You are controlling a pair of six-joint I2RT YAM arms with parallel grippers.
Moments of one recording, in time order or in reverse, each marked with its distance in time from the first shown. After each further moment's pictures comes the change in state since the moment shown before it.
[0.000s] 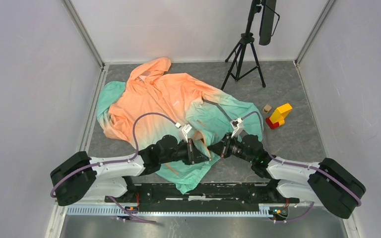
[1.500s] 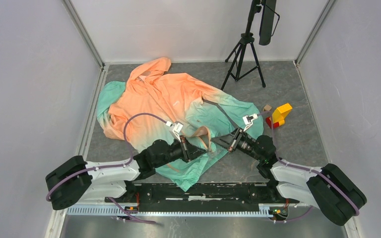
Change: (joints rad) left arm -0.016 -0.079 -0.106 0.239 -0.161 0.092; right arm -0.165 -0.045 -0.079 0.292 -0.154 0.312
